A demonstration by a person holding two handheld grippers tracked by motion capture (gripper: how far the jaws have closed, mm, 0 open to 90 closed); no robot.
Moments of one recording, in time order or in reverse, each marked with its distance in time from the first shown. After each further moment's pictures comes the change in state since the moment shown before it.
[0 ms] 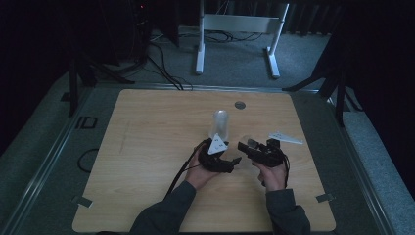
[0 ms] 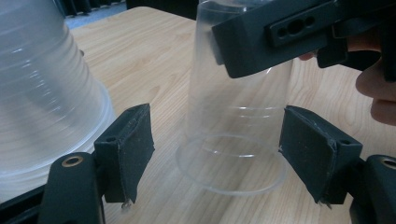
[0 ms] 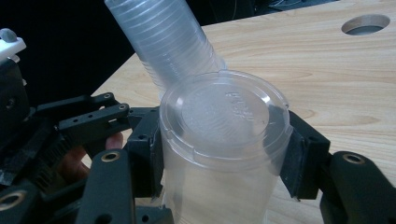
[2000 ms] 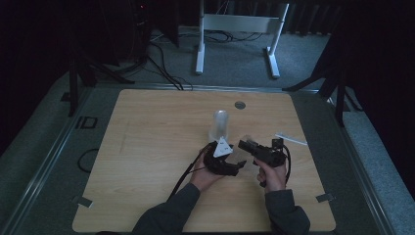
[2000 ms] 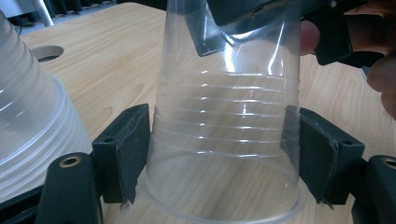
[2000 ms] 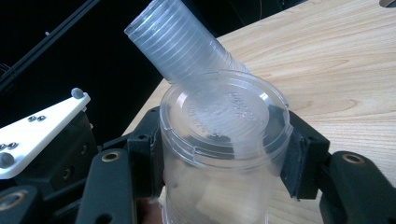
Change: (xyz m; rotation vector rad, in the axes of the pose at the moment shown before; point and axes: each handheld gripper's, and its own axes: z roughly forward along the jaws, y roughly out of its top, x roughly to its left) left arm -0.009 -0.005 0.015 0.003 -0.025 0.004; right arm -0.010 -0.001 -0.004 -0.039 0.150 0.201
